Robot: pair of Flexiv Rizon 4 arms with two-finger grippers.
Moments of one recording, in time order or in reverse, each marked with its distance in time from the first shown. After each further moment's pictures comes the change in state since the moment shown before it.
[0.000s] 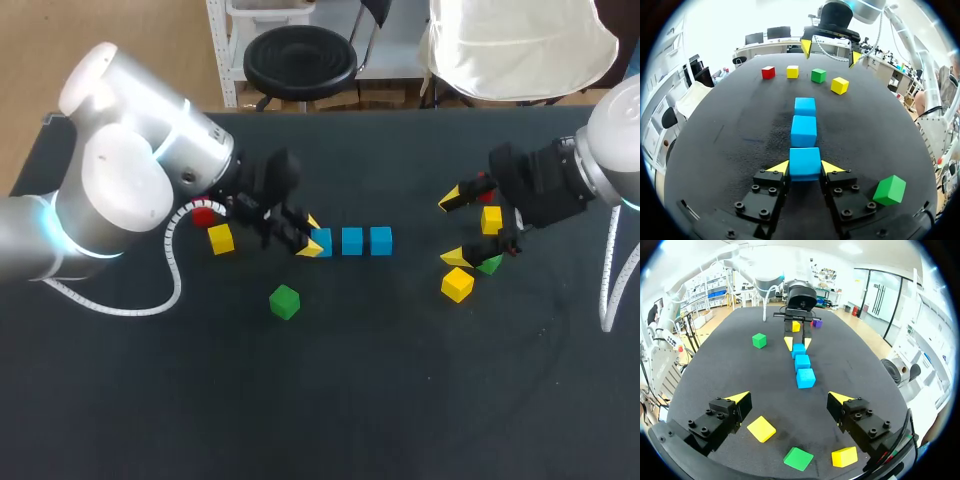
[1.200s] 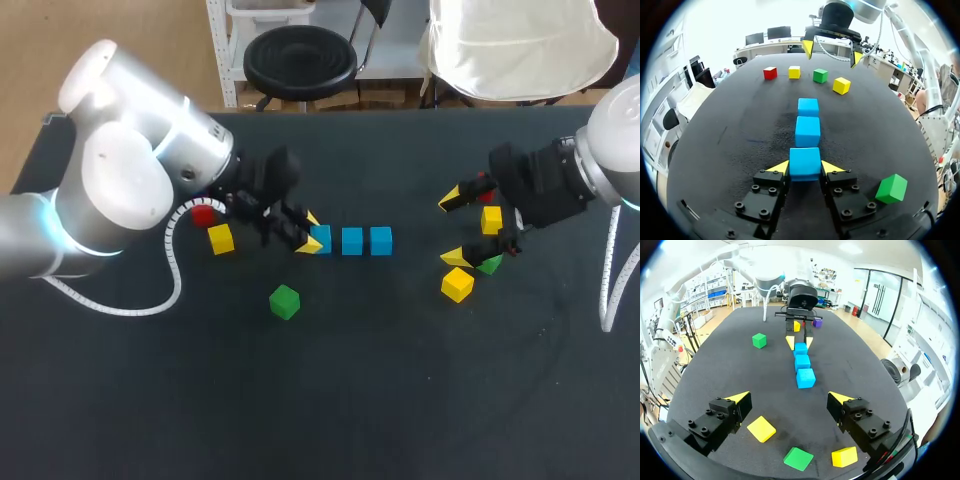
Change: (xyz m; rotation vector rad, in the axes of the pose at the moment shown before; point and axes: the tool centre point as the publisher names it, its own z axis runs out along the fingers) left arm -0.001 0.004 -0.002 -0.010 0.004 0.015; right arm 0.000 0.000 0.000 0.000 0.000 0.000
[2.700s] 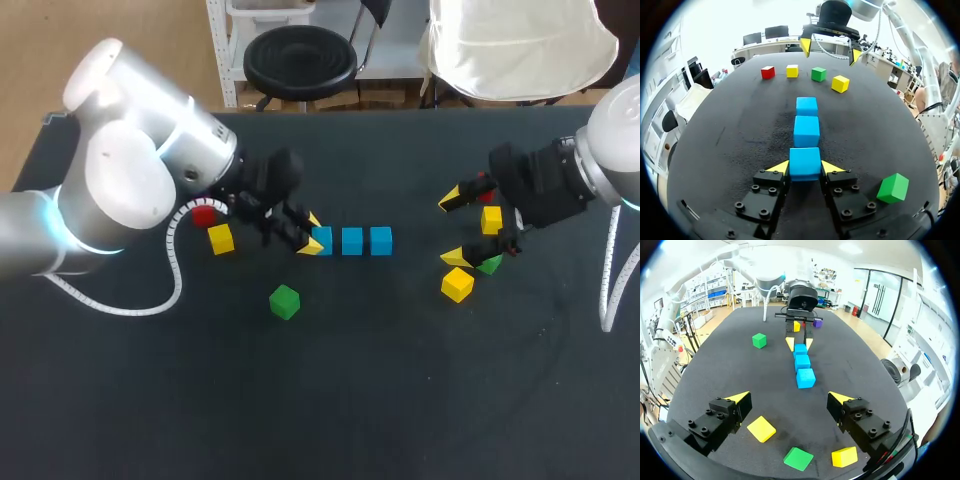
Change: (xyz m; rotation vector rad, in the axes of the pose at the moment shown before) left arm 0.002 -0.001 0.003 0.009 0.016 0.017; right arm 0.000 0.000 0.000 0.000 0.000 0.000
